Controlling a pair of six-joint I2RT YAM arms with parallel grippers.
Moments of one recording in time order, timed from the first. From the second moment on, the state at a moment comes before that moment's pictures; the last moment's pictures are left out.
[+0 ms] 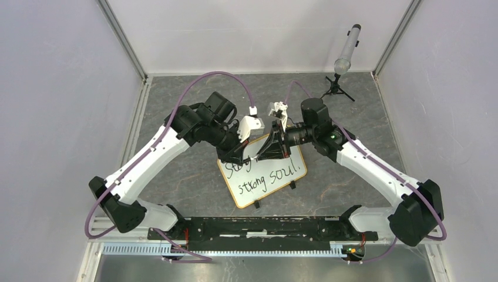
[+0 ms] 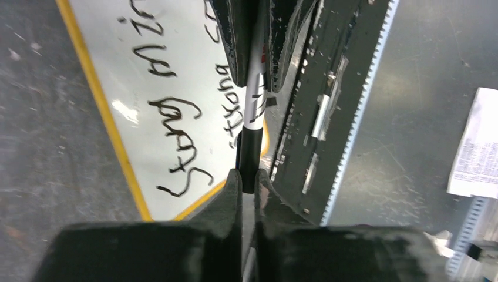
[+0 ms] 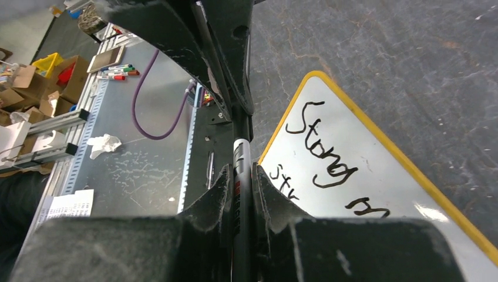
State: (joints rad) left arm -0.76 1.39 1.55 -1.24 0.51 0.34; right arm 0.62 1.28 1.01 -0.15 -1.05 0.05
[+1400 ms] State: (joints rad) left arm -0.85 1.33 1.49 -1.00 0.31 0.51; right arm 0.60 1.27 1.05 -0.13 -0.97 0.10
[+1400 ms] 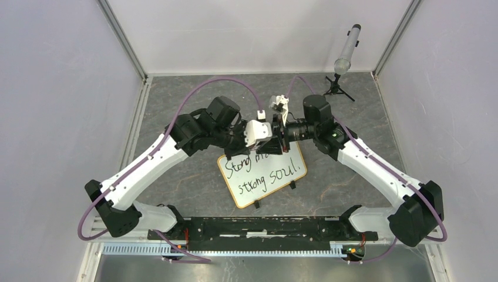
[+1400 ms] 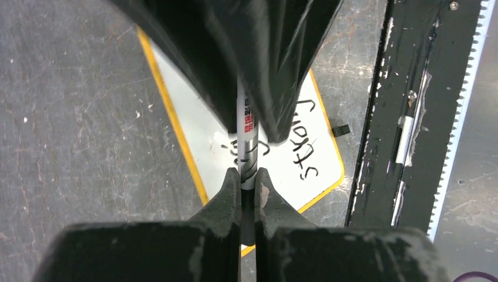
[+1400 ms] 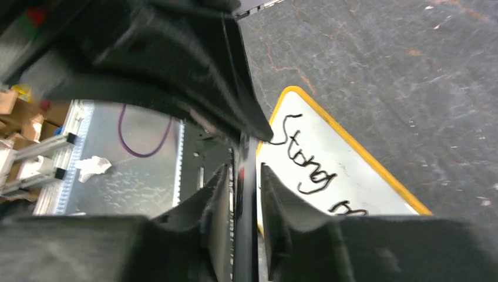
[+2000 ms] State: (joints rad) left arm -0.06 1.31 1.49 -0.99 0.59 0.32; right arm 0.11 1.22 1.20 -0.40 -0.99 -0.12
